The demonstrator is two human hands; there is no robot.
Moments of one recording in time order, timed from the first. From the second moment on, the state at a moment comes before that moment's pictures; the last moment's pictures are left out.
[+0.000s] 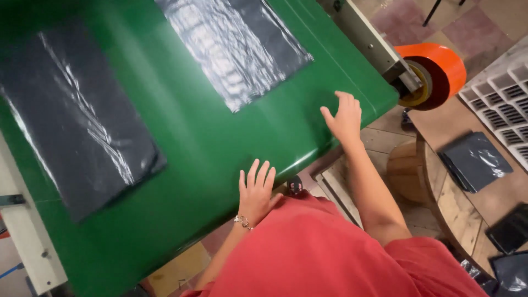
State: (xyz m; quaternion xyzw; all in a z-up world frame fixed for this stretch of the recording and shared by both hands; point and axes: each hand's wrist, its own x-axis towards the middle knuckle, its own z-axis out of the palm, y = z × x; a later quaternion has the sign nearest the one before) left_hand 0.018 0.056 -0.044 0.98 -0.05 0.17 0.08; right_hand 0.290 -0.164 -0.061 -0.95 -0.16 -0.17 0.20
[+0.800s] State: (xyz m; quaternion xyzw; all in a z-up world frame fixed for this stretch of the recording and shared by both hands) left_hand 0.092 0.024 -0.091 0.94 -0.02 0.33 0.01; right_hand 0.317 -0.219 -0.045 -0.76 -0.05 0.05 0.65
